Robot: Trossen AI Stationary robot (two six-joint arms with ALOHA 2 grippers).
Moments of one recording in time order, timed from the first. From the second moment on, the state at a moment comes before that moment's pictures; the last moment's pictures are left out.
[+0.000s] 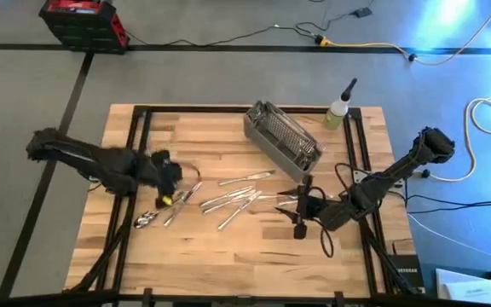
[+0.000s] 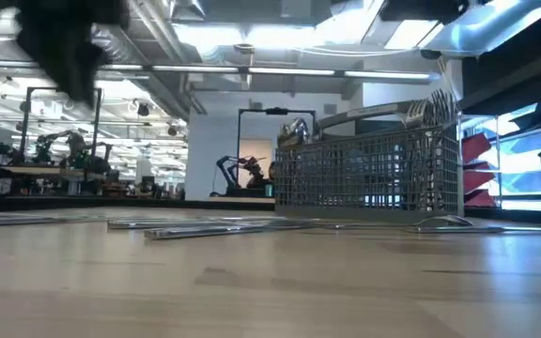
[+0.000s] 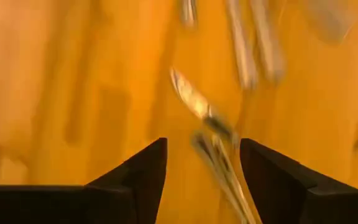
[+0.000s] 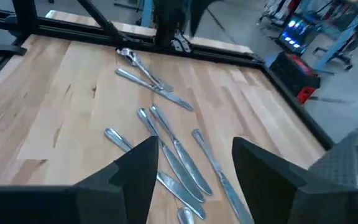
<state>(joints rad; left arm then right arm) -0.26 1.10 0.87 -1.06 -0.30 -0.41 0.58 1.26 0.79 -0.06 0.72 0.15</state>
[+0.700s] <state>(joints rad) -0.66 1.38 0.76 -1.06 -0.20 -1.01 0.51 1.29 0.79 -0.05 0.63 0.20</state>
